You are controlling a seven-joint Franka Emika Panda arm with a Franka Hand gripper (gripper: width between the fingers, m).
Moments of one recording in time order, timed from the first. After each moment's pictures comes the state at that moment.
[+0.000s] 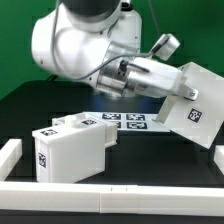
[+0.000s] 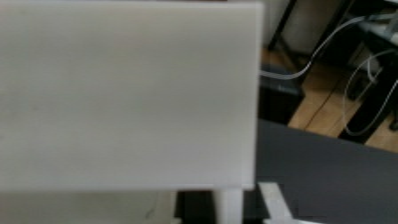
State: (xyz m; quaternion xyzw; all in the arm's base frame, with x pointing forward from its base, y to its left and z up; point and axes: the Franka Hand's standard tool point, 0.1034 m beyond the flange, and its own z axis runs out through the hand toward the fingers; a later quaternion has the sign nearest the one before) arm 0.502 0.086 0.099 -0.60 0.51 0.32 0.53
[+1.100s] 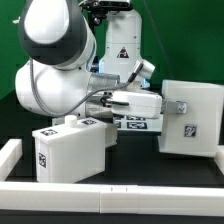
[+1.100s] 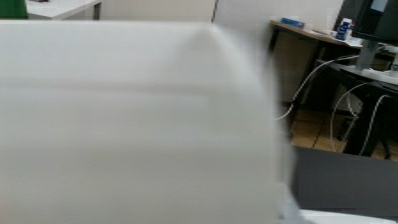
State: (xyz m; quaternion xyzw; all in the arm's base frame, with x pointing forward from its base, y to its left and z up) arm 0.510 0.072 0.081 -0.54 0.49 0.37 0.57
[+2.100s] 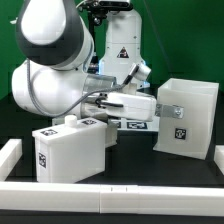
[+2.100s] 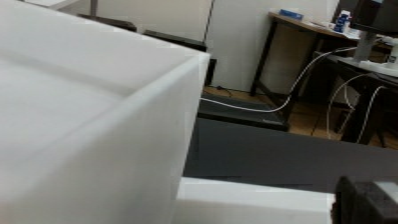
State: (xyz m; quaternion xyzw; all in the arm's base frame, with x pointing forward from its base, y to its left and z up) arm 0.510 0.058 0.074 -0.55 0.50 0.36 0.57
